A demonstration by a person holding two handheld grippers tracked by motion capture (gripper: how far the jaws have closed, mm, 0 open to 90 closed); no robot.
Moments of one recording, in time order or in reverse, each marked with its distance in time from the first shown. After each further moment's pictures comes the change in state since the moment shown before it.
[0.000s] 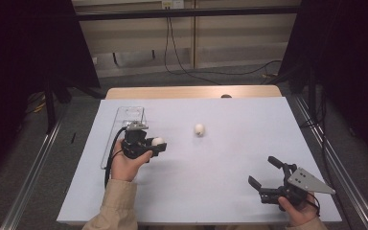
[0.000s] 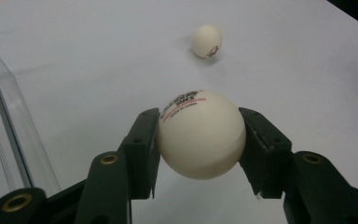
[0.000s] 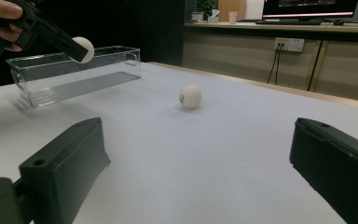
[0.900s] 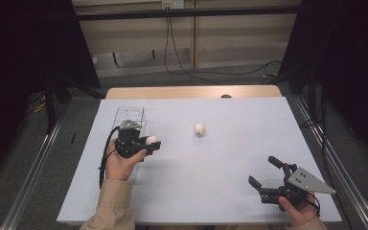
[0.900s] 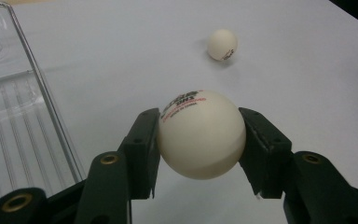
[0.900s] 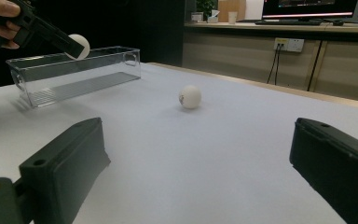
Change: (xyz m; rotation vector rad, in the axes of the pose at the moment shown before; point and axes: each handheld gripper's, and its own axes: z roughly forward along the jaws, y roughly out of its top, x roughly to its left) left arm 0.009 -0.001 -0.010 -0.019 0.033 -0.030; right arm 0.000 0.000 0.000 -0.003 -0.002 0.002
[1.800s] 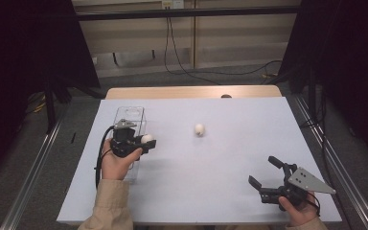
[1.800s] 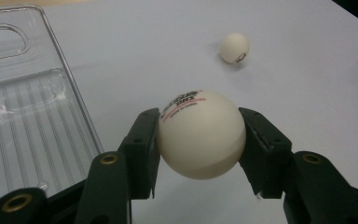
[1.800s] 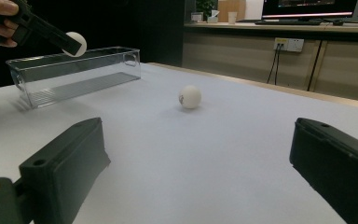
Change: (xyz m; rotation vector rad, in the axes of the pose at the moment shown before) left arm 0.009 -0.001 -0.008 -0.010 0.029 -0.011; right arm 0.000 0.000 0.000 -0.002 0.000 0.001
